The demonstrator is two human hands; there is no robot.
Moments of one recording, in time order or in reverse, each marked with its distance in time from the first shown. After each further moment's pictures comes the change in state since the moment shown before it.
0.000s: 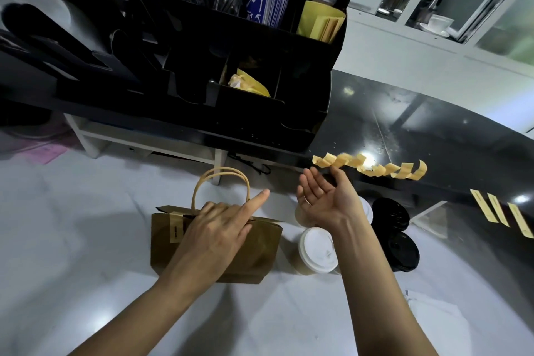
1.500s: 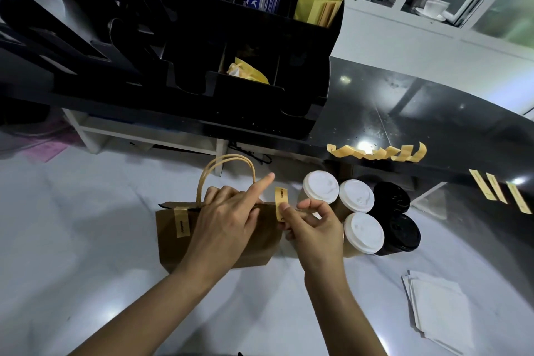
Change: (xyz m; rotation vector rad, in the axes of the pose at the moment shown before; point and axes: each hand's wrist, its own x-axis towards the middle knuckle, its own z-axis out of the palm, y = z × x) left_hand 0.003 0.014 0.002 0.002 0.062 -0.118; right_hand -0.088 0.089 -0.017 -0.618 0.113 -0.503
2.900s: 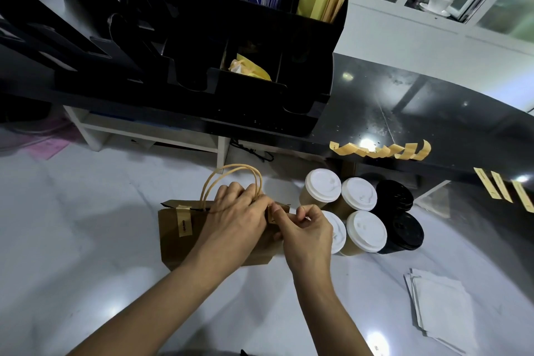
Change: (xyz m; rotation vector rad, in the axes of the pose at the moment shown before) left_hand 0.008 -0.001 0.014 0.270 -0.113 0.035; right_hand 0.008 0.025 0.015 -0.086 0.053 -0.045
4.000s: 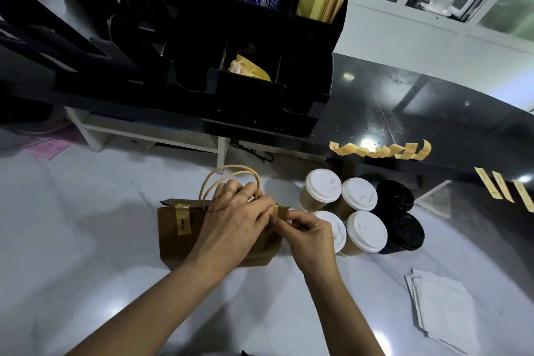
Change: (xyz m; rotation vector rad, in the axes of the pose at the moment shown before) left_hand 0.000 -0.001 -0.003 -0.104 0.073 -0.012; right_hand 0.024 0.025 -0.015 -0.069 -0.203 -0.135
